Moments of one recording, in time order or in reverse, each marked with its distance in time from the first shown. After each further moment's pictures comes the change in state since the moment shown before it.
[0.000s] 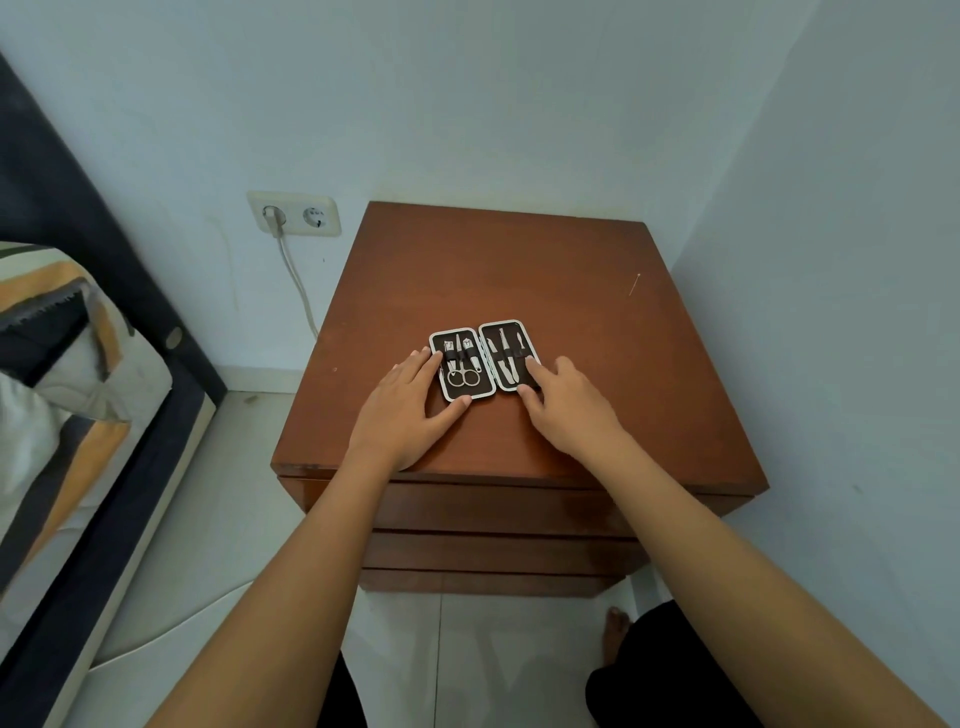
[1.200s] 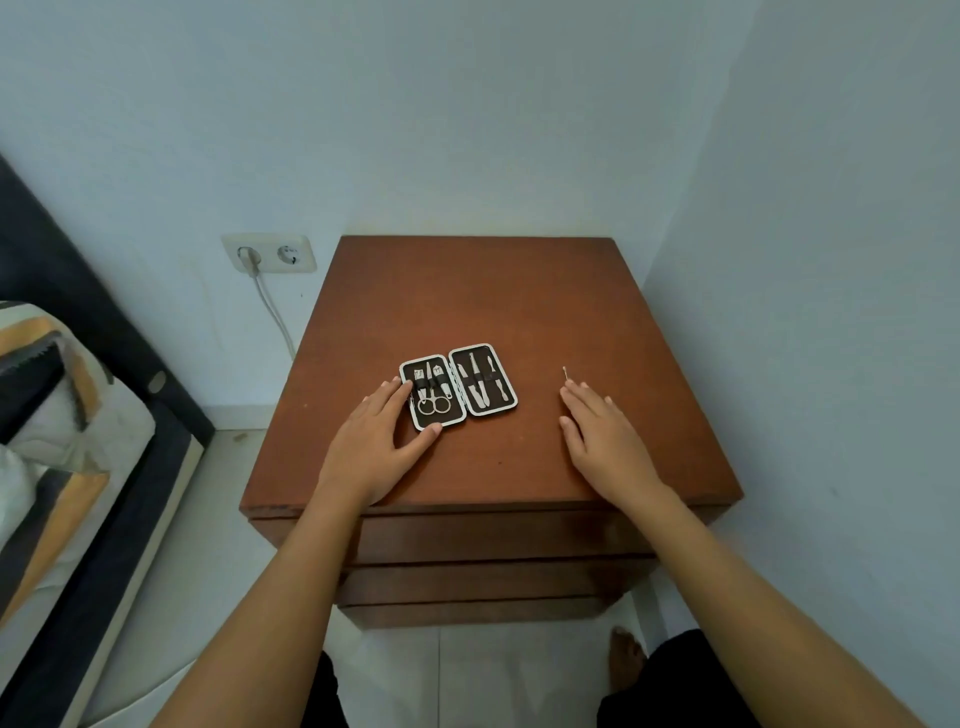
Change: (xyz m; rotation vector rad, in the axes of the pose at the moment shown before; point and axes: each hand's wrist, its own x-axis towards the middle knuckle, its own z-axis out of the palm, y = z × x) left_hand -0.004 0.009 -0.008 -0.007 -0.032 -0.041; right_hand -0.026 0.071 0.001 0.053 0.106 -0.036
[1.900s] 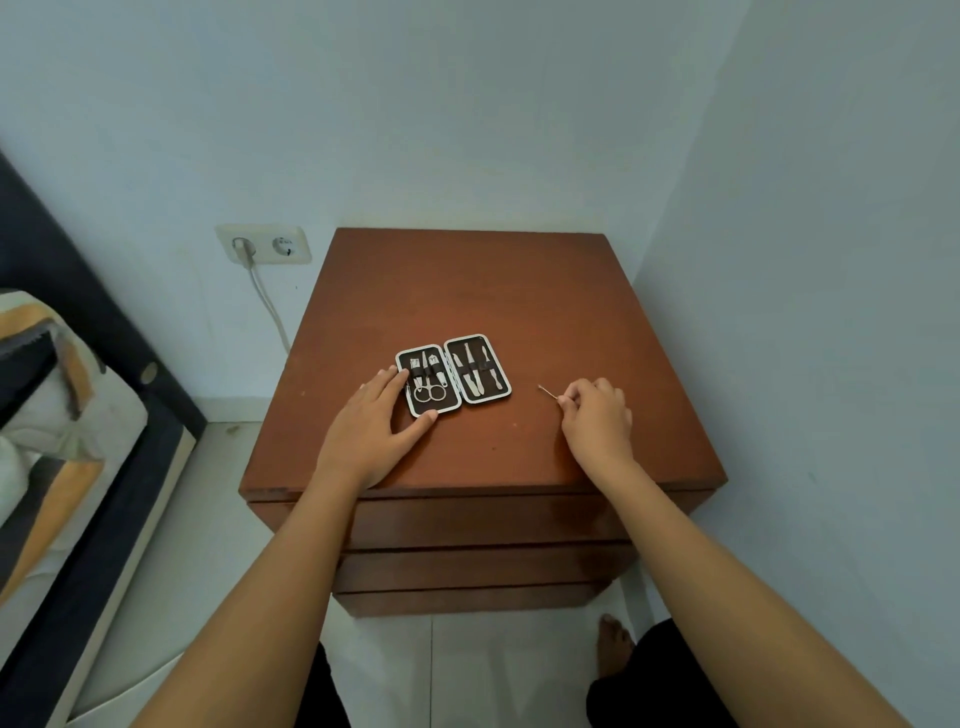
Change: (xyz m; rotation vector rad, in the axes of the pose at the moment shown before) left_hand 0.000 -0.001 0.003 0.009 0.029 0.016; right_hand 0.007 -0.020 -0.005 0.123 0.185 0.347
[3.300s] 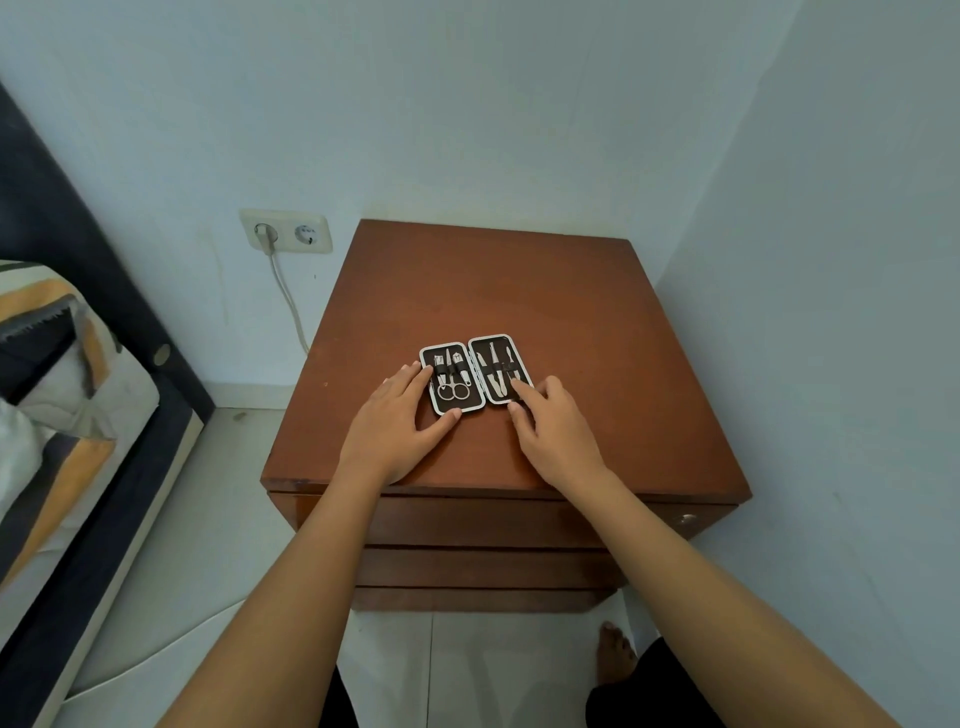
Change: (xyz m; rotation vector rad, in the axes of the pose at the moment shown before) left_hand 0.003 -0.007 0.004 -0.008 0.019 0.014; right_hand -0.018 -0.043 0.027 0.018 -0.146 -0.359
